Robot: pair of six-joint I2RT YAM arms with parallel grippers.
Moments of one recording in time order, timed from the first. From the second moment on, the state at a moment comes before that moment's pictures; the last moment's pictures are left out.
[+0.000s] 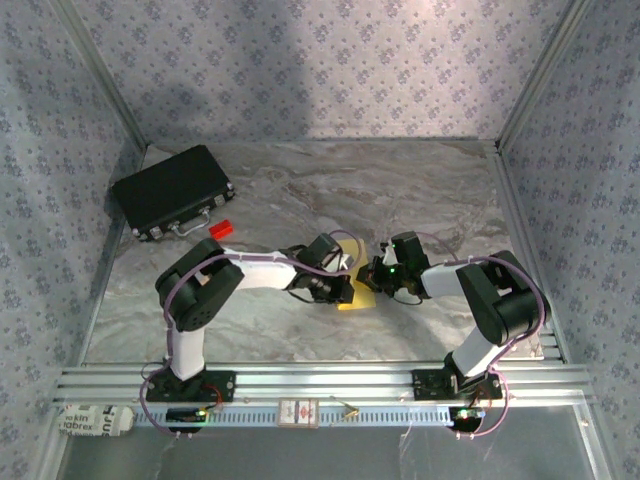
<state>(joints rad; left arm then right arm) -0.90 1.90 1.01 -0.12 0.49 -0.75 0.39 1.62 0.51 0.24 -0.59 0.92</state>
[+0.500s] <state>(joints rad) -0.90 1.81 0.87 -0.06 0.48 -0.75 0.39 1.62 0.51 0.24 -0.60 0.91</state>
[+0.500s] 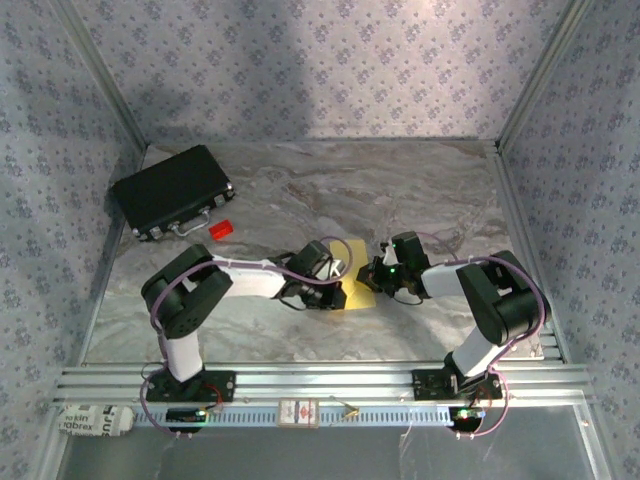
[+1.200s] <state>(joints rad) -0.90 1.73 0.92 -0.08 0.44 -0.78 0.38 1.61 0.51 0.23 -0.59 0.91</state>
